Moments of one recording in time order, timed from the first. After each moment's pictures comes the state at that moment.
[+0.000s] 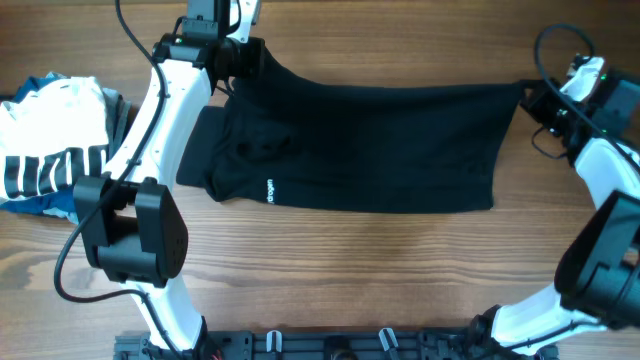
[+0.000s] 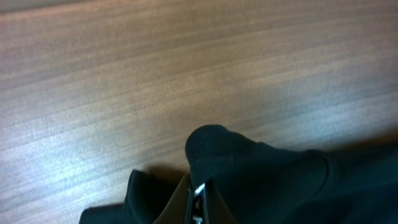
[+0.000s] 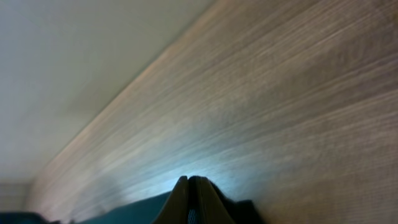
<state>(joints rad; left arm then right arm) -0.17 1.98 1.73 -0.68 0.13 0.03 -0.44 1.77 1.10 -0.04 -0.64 0.40</state>
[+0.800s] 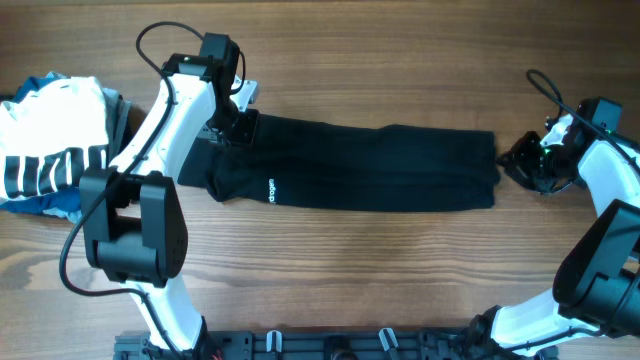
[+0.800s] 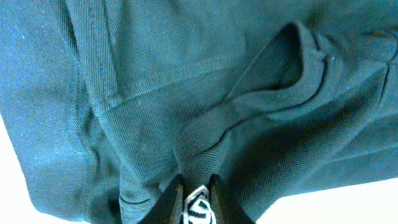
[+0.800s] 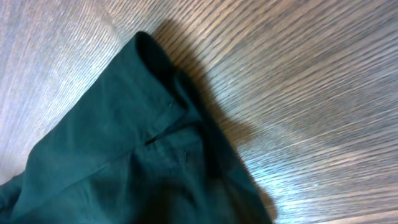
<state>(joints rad) -0.17 1.98 1.57 -1.11 0.11 0.02 -0.44 1.75 1.10 -0.73 -0.38 0.31</state>
